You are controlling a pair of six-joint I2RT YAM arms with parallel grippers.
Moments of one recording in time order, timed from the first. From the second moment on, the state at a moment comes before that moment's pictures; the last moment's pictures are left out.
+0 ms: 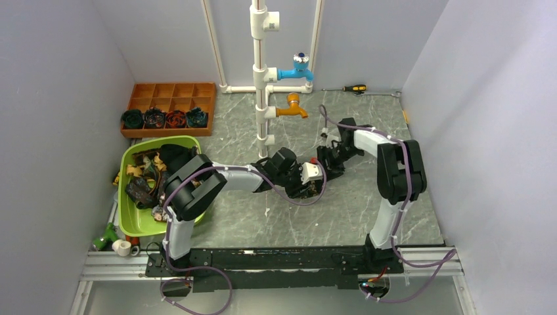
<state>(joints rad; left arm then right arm) -0.89 1.98 1.11 0.18 0.42 0.34 0.17 1.92 1.21 -0.78 -0.60 0.03</state>
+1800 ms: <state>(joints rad) -0.88 1.97 1.10 0.18 0.42 0.34 0.13 1.84 1.02 -0.63 -0.94 0.02</state>
